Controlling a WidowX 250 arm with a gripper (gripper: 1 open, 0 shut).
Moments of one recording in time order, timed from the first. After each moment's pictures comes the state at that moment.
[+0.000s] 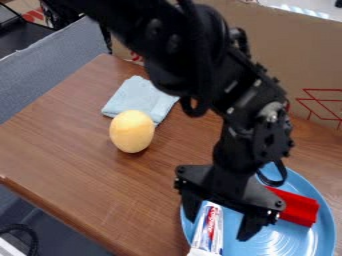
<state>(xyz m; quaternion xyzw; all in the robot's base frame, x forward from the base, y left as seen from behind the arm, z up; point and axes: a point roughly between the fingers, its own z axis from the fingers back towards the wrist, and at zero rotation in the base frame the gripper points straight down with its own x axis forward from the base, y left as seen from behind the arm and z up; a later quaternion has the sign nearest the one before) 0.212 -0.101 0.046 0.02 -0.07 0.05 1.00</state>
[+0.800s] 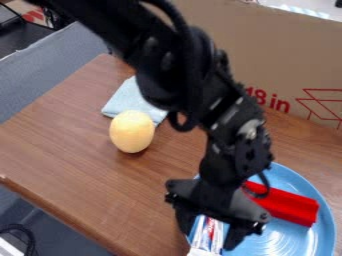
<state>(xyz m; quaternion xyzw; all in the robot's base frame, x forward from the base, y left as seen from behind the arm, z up) 0.206 -0.091 0.013 0.02 -0.05 0.05 1.00</state>
